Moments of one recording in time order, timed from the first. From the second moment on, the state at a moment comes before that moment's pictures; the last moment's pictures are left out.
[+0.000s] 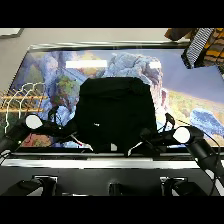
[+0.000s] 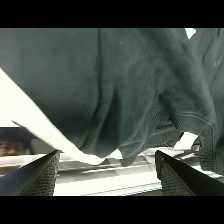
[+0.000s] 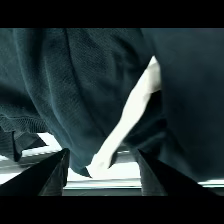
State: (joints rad) left arm -0.24 -1.06 0.71 1.03 -1.08 -1.89; right arm 0.27 -0.86 0.60 -1.12 1.08 2.17
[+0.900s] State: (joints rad) left arm -0.39 -1.19 0.71 1.03 -0.91 -1.94; right arm 0.15 -1.02 0.79 -1.40 1.05 2.37
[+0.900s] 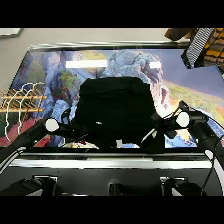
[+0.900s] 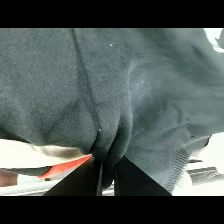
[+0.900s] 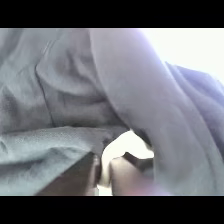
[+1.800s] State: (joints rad) left arm -0.54 -1.03 0.71 1.20 -0.98 -1.94; right arm 0.67 -0.83 0.78 -1.70 1.27 2.03
